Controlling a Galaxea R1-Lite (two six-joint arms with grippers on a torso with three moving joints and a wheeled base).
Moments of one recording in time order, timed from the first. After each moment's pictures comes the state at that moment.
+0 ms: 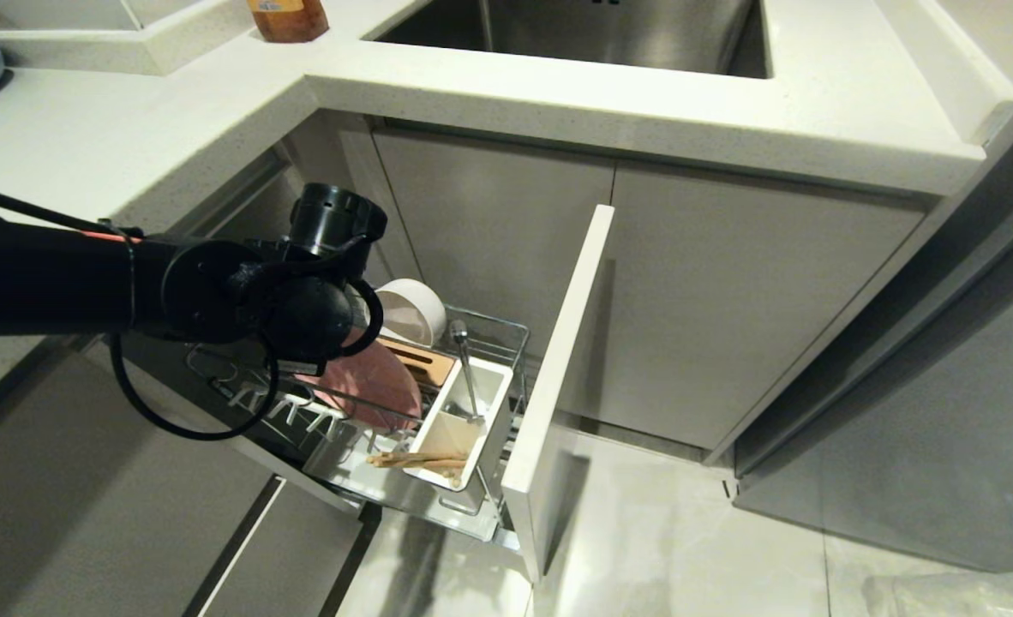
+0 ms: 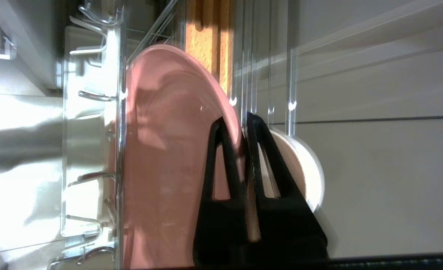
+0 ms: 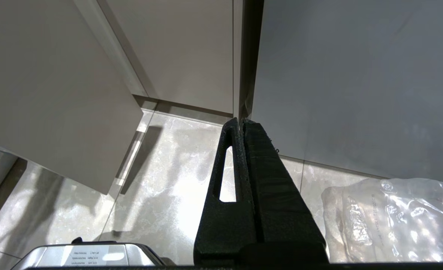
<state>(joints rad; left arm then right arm) -0.41 1.85 -1.40 0.20 0.87 -1.56 0.00 0.00 0.00 0.00 -0.02 0.04</state>
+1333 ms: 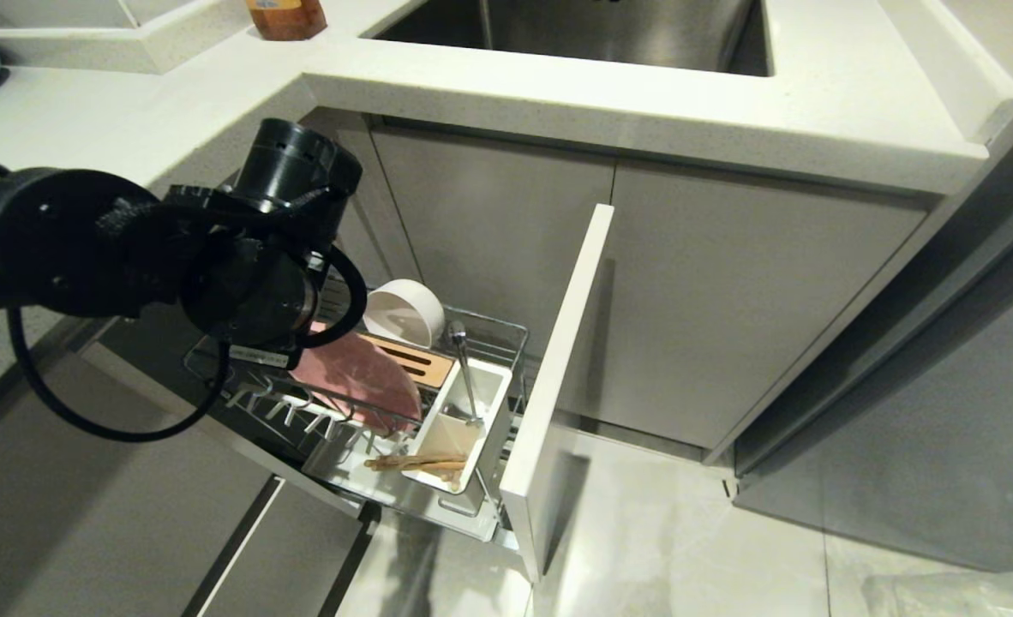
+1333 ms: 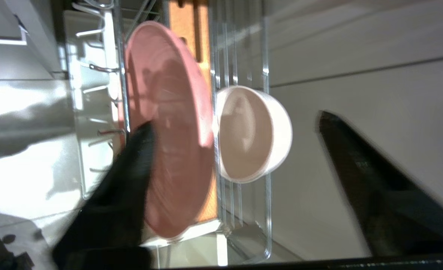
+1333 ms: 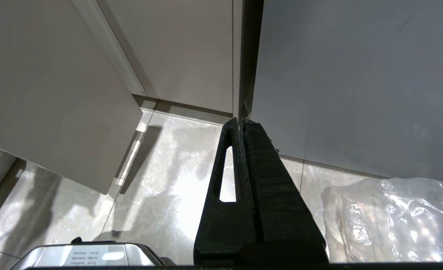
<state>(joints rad) -0.52 1.69 -1.44 0.41 0.87 -1.55 0.00 0.00 0.00 0.00 -0.02 0.04</state>
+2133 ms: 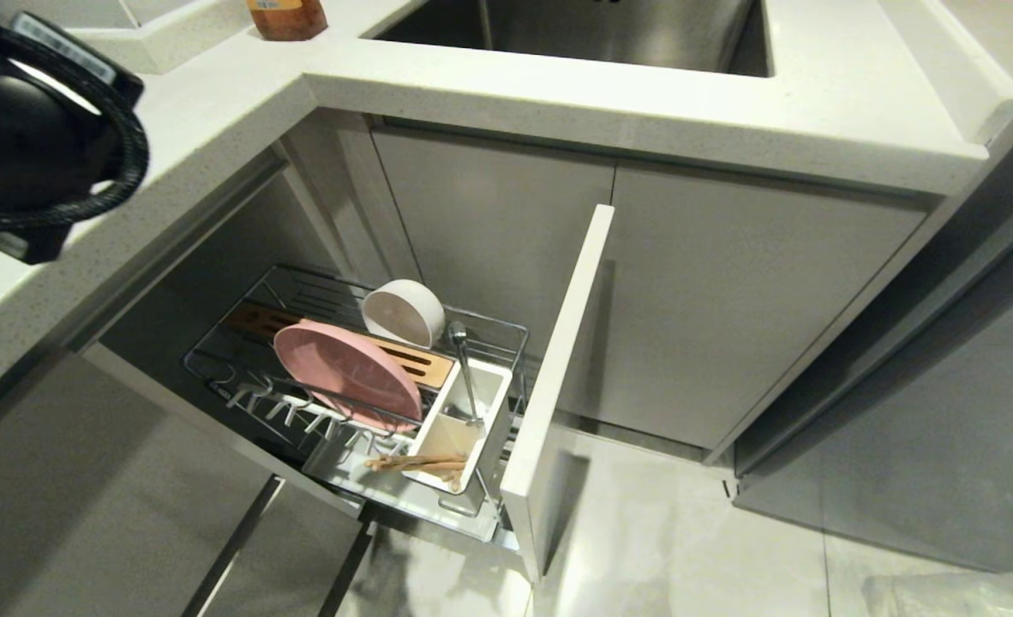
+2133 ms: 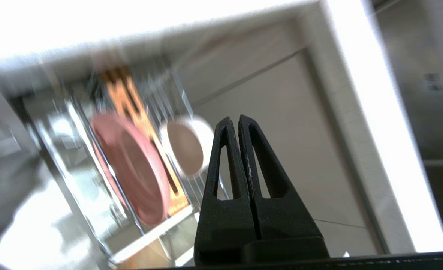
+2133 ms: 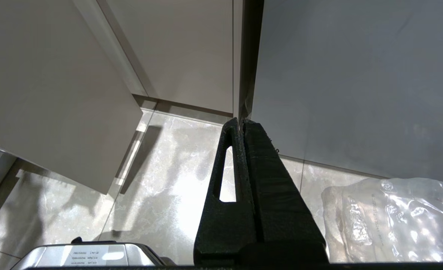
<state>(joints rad) -0.60 1.34 -1.55 0.43 0.88 -1.00 0.00 0.00 0.00 0.00 -0.02 0.04</state>
